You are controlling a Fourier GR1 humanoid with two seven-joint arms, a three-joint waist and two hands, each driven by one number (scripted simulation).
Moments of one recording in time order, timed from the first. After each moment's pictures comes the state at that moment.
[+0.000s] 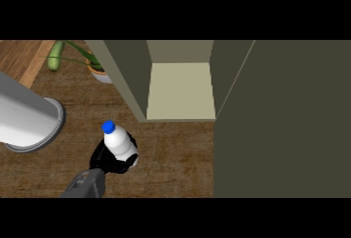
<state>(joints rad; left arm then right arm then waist) -0.41 0.07 0.19 -0.36 0.14 -0.56 -0.64 0.64 -0.04 0.20 -2.17 -0.23 0.32 -0.18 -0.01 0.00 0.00</state>
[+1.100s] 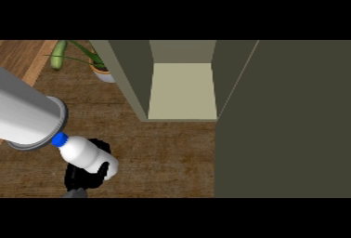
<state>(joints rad) -0.11 0.04 0.26 -0.86 0.42 -0.48 -0.49 0.62 -0.05 0.21 -2.15 -0.22 0.31 -0.18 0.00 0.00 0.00</state>
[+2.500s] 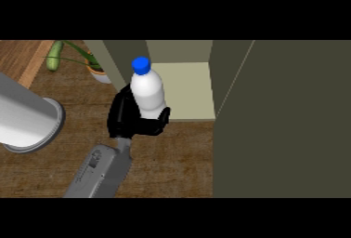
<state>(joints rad) -0.38 0.00 -0.21 -1.29 0.44 0.26 -0.18 0.61 -0.05 0.26 -2.15 -0.24 0.27 -0.16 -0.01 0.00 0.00</state>
